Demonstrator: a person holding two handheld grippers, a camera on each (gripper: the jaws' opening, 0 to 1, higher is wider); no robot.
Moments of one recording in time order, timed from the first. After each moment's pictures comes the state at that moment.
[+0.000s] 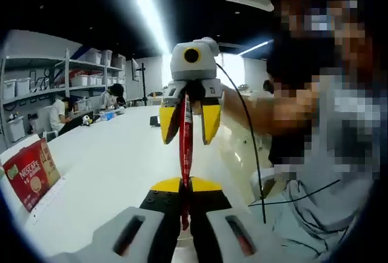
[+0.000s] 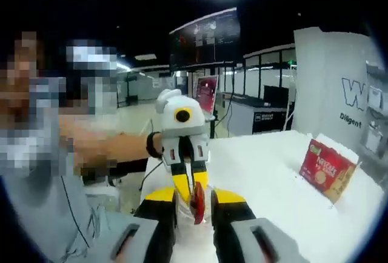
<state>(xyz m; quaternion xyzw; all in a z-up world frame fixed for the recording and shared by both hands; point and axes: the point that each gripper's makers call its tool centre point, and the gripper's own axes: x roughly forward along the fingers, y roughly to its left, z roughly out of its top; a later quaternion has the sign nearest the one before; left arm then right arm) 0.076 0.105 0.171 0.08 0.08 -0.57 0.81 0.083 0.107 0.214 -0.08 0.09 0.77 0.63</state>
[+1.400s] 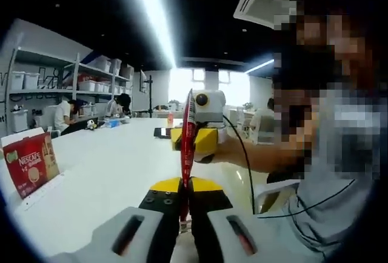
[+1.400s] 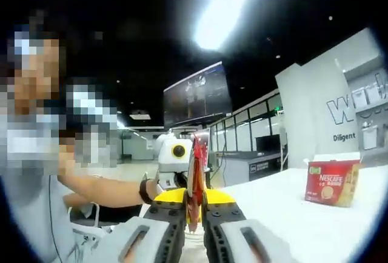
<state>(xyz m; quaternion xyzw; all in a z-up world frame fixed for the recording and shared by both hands) 0.084 0.114 0.175 0.02 0.06 -0.56 0.83 0.081 0.123 0.211 0.06 -0.03 0.76 0.65</state>
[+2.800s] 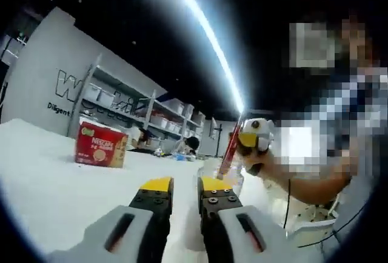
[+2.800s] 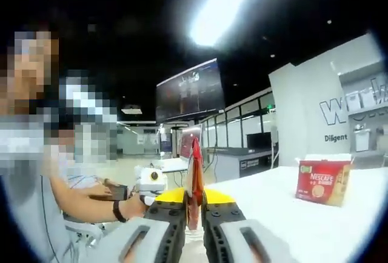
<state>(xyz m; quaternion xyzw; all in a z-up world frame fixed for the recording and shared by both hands) 0.057 0.237 0.124 -0.12 -0.06 -0.27 0.95 0.082 0.119 0.206 0.04 -0.03 0.73 0.68</state>
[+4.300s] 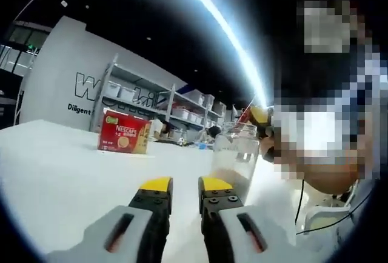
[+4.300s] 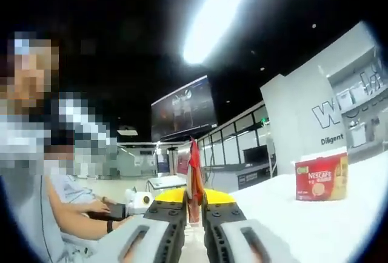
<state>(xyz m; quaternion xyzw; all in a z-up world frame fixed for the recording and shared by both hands) 0.054 0.252 0.085 -0.10 -0.04 -0.23 0.97 0.094 0.109 0.199 0.12 -0.06 0.72 0.68</state>
